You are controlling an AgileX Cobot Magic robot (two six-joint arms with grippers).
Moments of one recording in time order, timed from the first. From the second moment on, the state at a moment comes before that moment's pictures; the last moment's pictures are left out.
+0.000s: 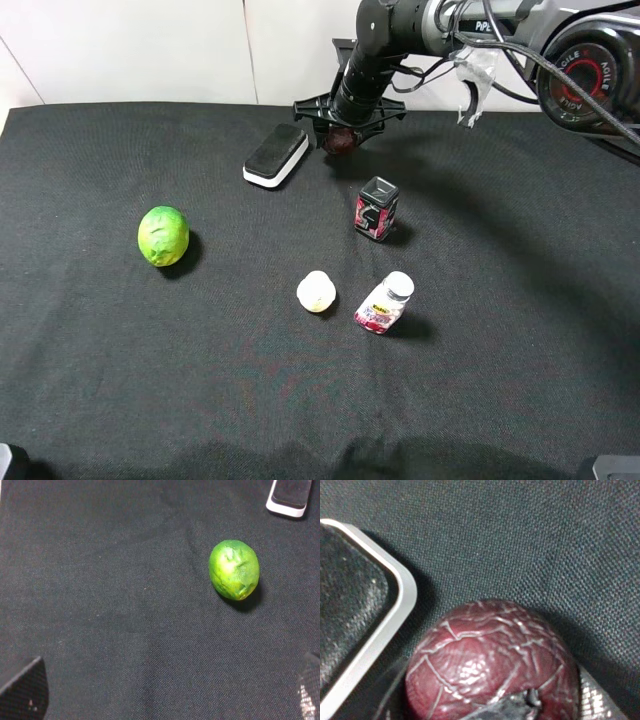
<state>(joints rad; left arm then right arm) -0.04 0.00 -0.49 0.02 1.06 0.00 0.49 2.47 -2.00 0.07 0.76 0.20</state>
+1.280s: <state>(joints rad) -0.04 0.00 -0.49 0.02 1.06 0.00 0.49 2.41 -2.02 0.08 0.85 0.20</state>
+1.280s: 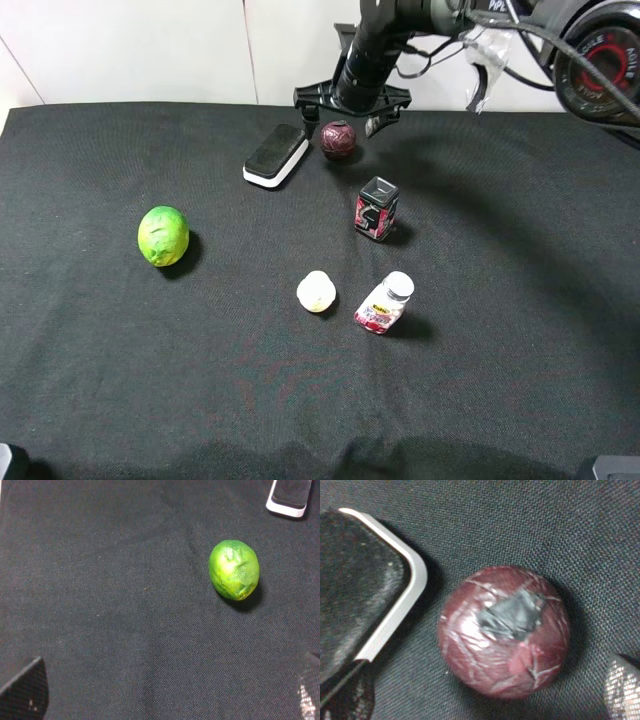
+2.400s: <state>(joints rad) -0.04 0.00 -0.49 0.02 1.06 0.00 0.49 2.07 -2.08 0.07 1.21 0.06</state>
